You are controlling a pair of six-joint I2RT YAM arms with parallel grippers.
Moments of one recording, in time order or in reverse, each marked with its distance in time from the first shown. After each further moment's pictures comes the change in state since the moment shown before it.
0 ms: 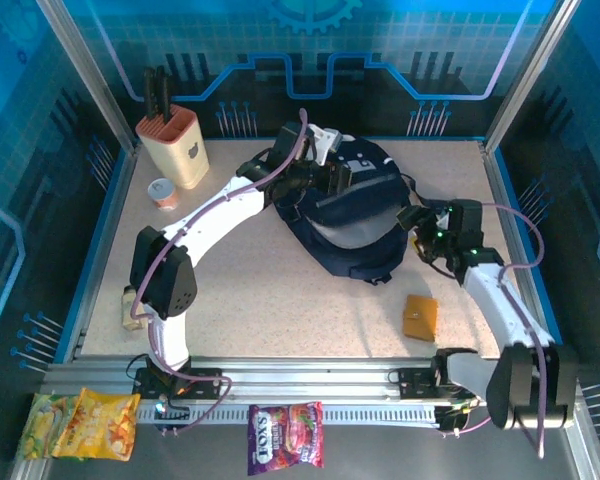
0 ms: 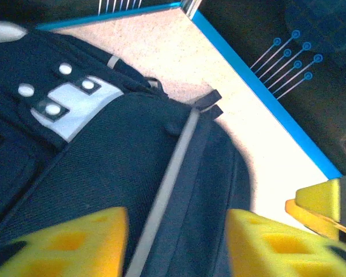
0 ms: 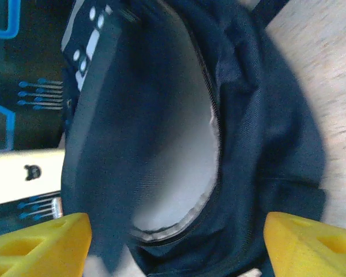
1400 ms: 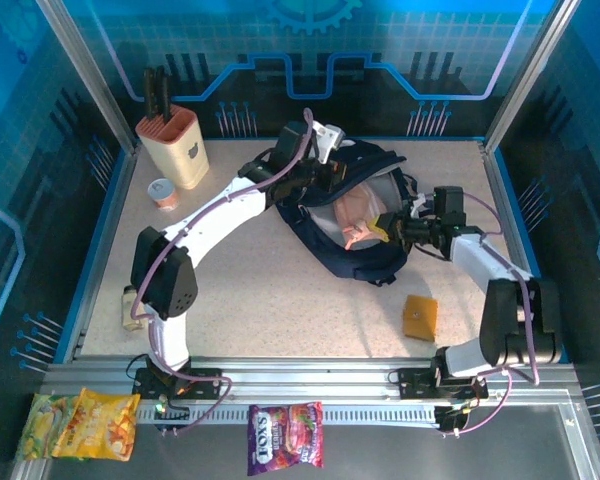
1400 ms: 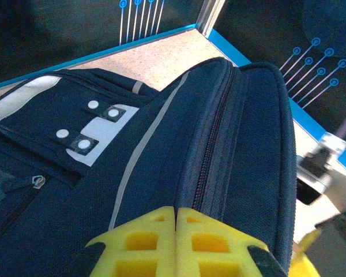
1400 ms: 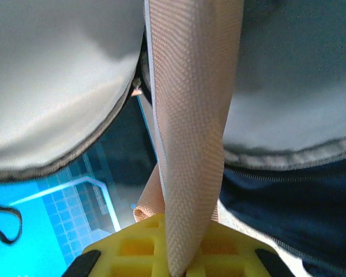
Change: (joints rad) left arm -0.014 -0.006 -0.001 0.066 -0.101 0.111; right arm 0.042 0.401 0.110 0.208 -0.629 0.051
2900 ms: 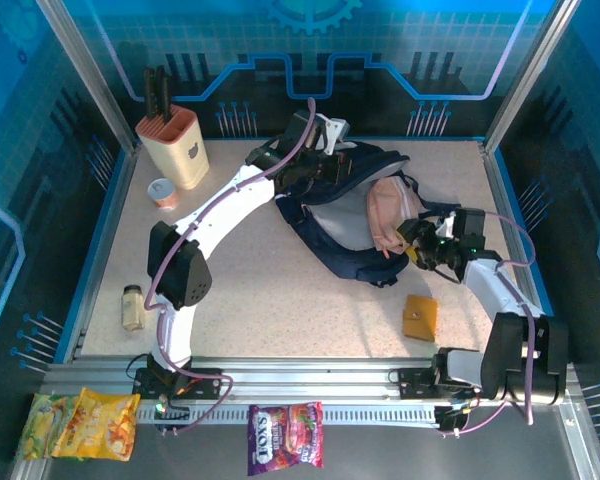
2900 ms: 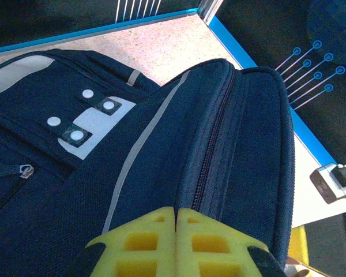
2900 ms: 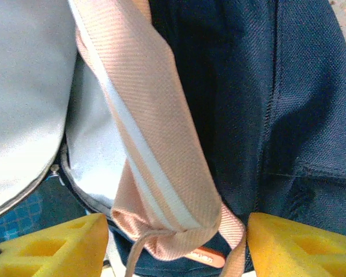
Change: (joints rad) left arm 0.000 0.127 0.248 -0.205 0.025 -0.103; right arm -0.119 -0.204 -0.182 -0.067 0.349 -0.116
